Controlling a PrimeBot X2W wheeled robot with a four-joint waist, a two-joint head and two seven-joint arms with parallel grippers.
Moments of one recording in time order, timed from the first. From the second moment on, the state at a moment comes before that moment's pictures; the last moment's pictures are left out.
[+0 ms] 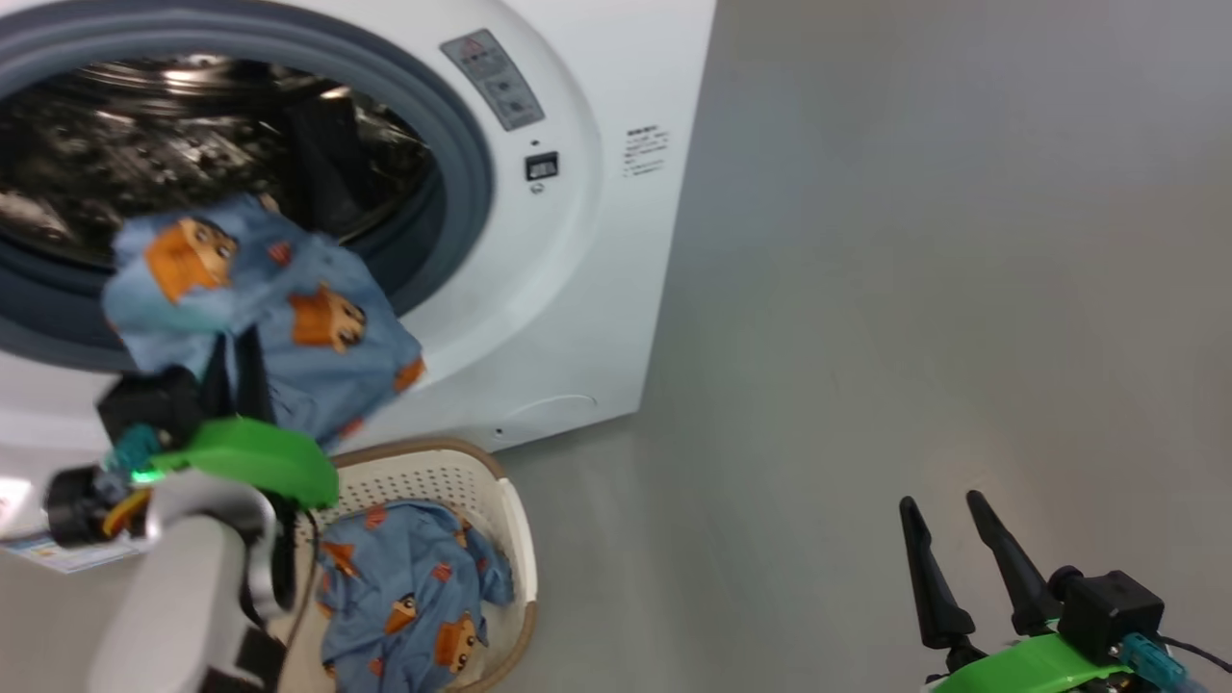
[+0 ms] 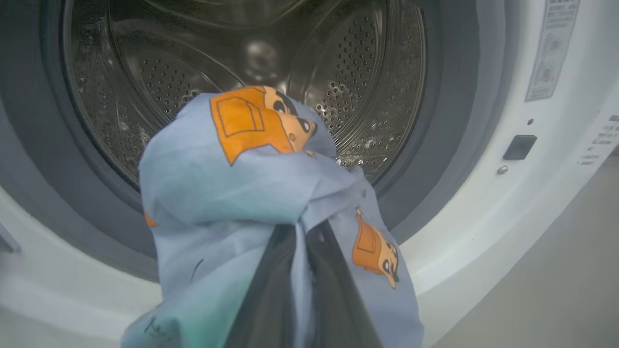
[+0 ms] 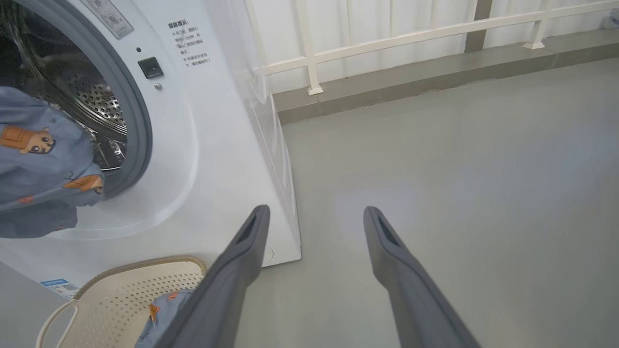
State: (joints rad) left arm -0.46 0.11 -0.16 0.50 -0.32 0.14 -0.24; right arm 0.01 -0.05 0.00 0.14 0.26 0.12 -0.25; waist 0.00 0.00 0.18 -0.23
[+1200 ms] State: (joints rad) left arm -1.24 0.37 -0.13 1.07 -0.22 0.20 -0.25; right arm -0.10 -0.04 0.22 0.22 0.37 0.12 -0.25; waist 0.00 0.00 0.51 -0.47
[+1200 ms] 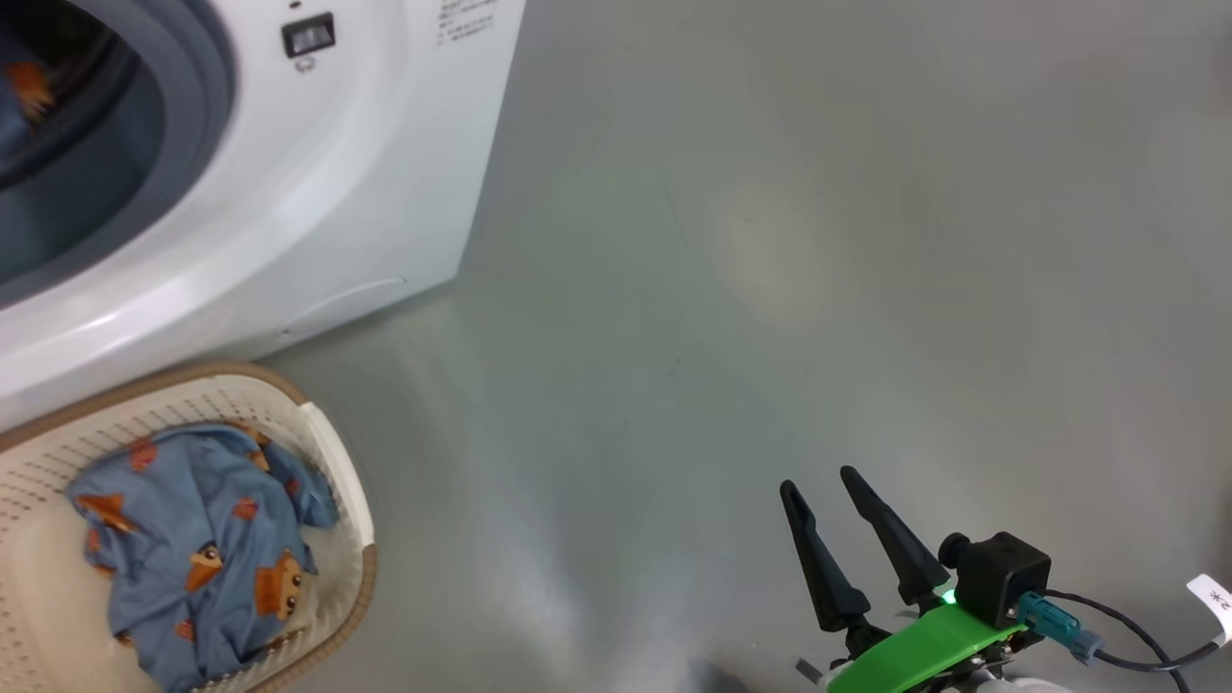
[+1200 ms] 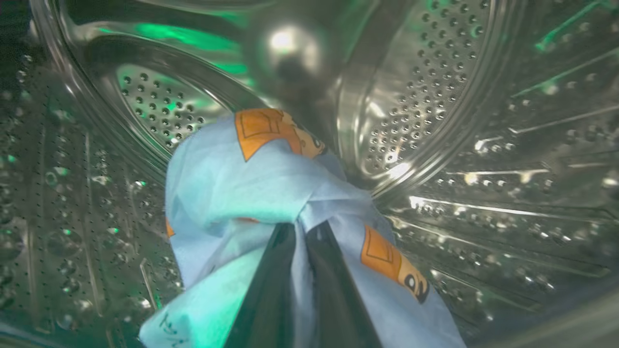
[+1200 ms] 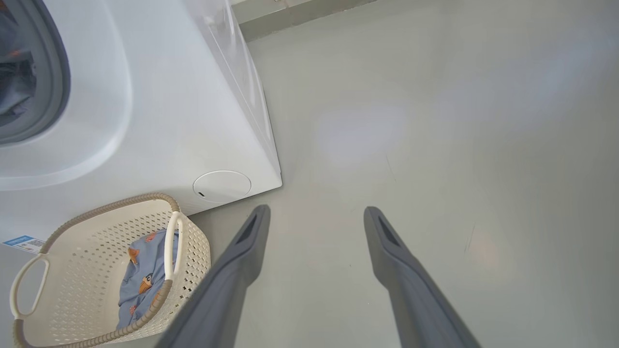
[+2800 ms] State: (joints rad) left arm -1.40 0.35 -0.20 1.27 -0.19 0.28 -0.15; right arm -0.14 -0.04 0.23 0.24 0.42 0.12 -0.25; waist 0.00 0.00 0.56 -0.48
